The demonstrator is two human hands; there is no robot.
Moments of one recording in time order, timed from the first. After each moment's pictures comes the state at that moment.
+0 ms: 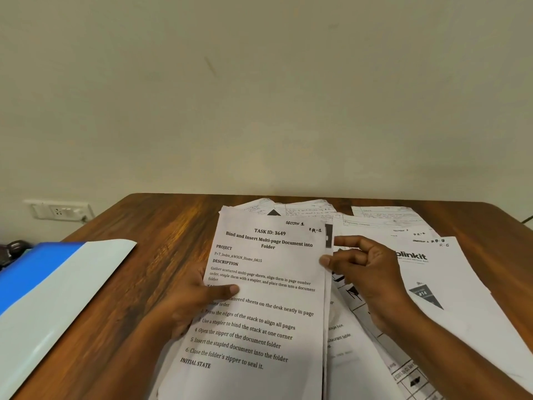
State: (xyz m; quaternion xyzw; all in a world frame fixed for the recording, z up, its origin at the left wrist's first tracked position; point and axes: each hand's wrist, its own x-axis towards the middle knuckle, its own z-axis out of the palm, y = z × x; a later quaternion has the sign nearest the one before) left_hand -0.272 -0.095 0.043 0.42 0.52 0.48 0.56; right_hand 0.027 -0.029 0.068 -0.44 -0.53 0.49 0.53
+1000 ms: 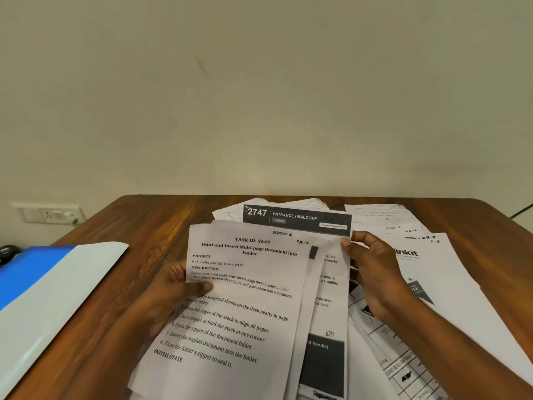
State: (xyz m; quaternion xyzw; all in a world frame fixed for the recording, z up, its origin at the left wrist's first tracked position) left_hand -0.302 -0.090 0.033 0.41 0.52 0.52 0.54; right_hand 0.036 -0.005 0.061 -0.48 -0.43 0.54 0.54
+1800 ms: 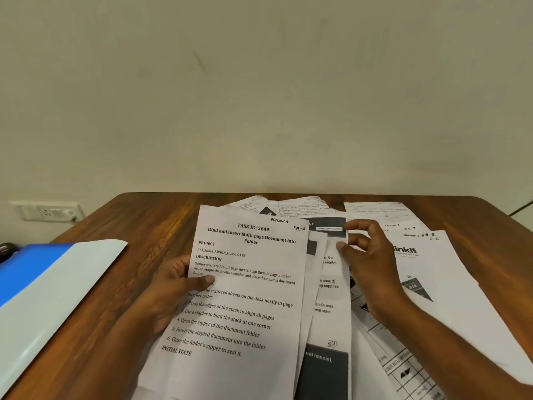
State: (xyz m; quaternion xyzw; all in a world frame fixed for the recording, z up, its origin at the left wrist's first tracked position) left_hand -0.301 -0.083 0.028 0.39 0.51 0.53 0.55; right_hand 0.035 -0.009 0.056 -0.47 -0.52 0.44 0.57
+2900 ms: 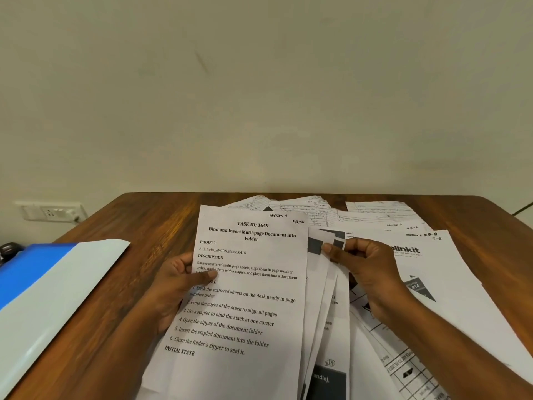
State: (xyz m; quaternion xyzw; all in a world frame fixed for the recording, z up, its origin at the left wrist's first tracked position) left_hand -0.299 -0.079 0.027 0.38 0.51 0.56 0.53; right_hand 0.037 -0.010 0.052 -0.47 -0.50 0.50 0.53
